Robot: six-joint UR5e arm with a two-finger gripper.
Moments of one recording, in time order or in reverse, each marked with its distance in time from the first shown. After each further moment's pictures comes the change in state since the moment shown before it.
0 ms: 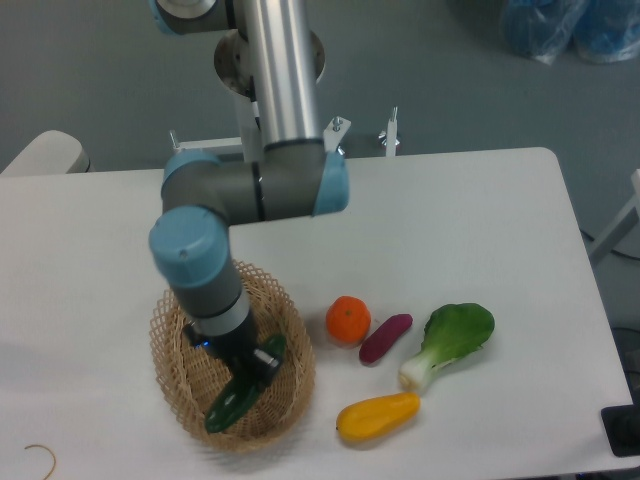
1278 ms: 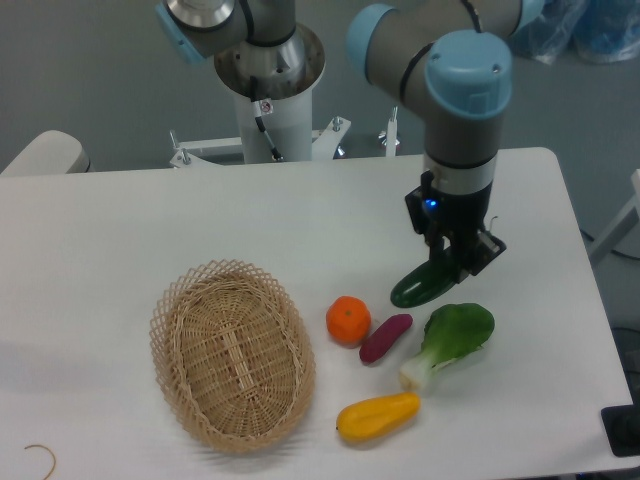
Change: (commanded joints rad) arm 0.417 0.152 0.008 -0.253 -0.101 0.717
